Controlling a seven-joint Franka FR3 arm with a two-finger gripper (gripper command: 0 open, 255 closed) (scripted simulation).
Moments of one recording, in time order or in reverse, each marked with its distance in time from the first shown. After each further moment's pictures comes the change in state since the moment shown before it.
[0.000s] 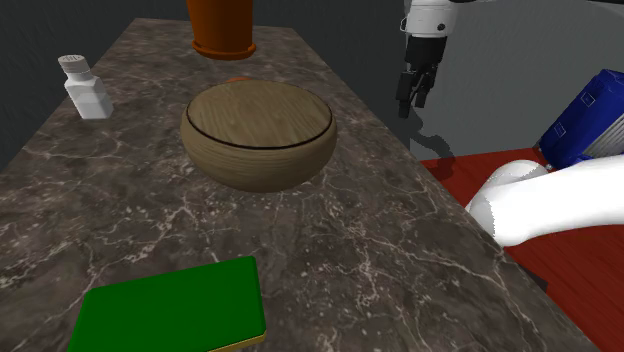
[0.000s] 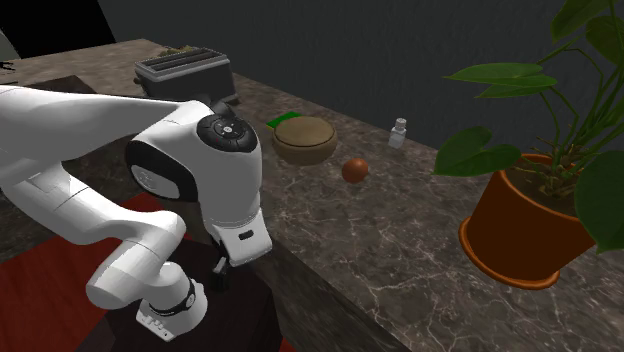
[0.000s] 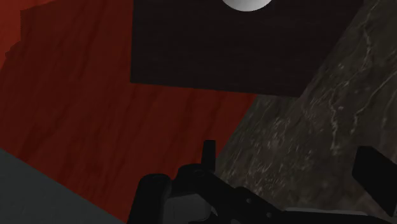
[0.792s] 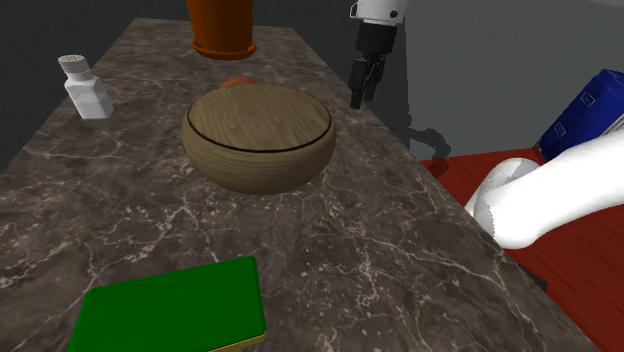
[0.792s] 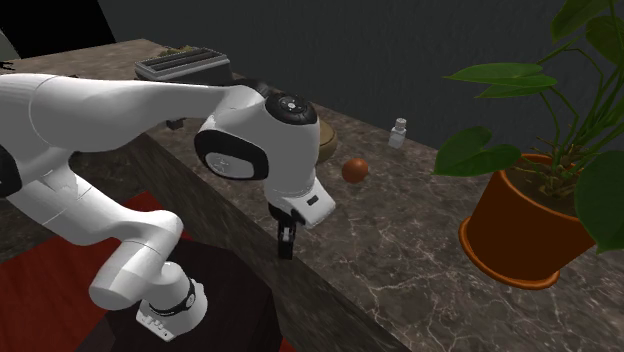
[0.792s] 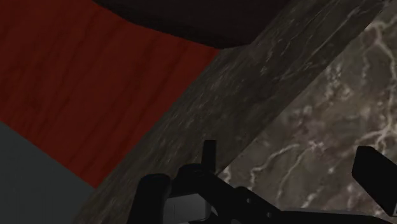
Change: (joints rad) arm 0.111 0.222 0.052 0.160 0.139 0.147 -0.061
